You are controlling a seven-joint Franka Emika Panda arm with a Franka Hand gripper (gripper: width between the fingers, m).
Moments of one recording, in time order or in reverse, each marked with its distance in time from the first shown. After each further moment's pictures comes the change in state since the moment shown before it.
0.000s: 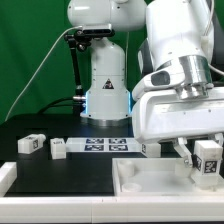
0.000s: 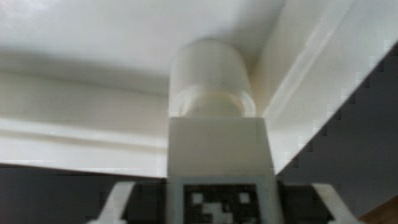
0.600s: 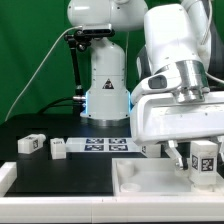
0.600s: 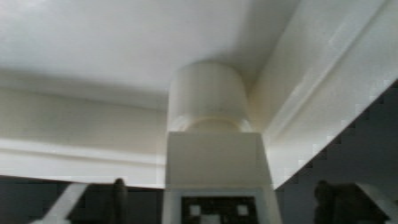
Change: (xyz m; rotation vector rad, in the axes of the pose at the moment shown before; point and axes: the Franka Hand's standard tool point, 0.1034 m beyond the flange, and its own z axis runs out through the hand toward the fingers) arm -0.008 0.000 0.001 -0.007 0.012 -0.001
